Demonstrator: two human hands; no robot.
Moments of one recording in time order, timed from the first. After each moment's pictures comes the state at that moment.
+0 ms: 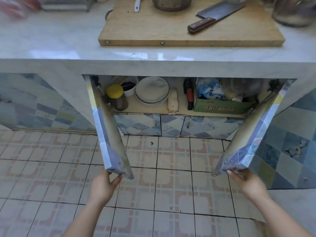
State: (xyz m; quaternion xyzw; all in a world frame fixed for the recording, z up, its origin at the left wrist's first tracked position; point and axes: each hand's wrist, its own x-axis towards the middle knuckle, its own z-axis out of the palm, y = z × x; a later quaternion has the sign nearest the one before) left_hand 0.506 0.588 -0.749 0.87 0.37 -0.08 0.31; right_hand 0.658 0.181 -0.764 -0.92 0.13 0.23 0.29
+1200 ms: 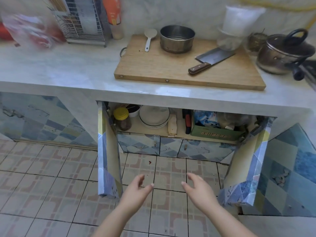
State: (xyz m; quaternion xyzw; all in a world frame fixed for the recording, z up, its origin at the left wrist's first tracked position) left_hand 0.553 0.523 -0.667 0.75 0.33 -0.13 0.55; right_hand 0.644 0.322 -0.663 -0.92 -0.06 0.28 0.29
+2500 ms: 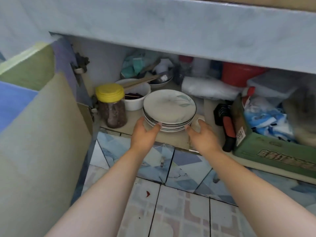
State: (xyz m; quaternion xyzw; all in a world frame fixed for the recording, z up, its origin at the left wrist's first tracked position) left_hand 0.852 0.639 -0.933 0.70 0.33 0.19 0.60; right_hand 0.947 0.480 -0.927 -0.91 -0.11 0.07 0.39
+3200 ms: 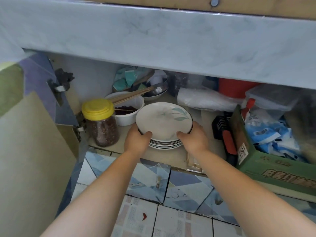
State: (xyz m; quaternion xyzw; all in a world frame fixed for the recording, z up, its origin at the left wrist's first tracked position) left_hand 0.904 0.669 -0.929 0.77 0.33 0.19 0.51; right_hand 0.990 0.518 -0.916 -0.90 -0.11 0.04 0.43
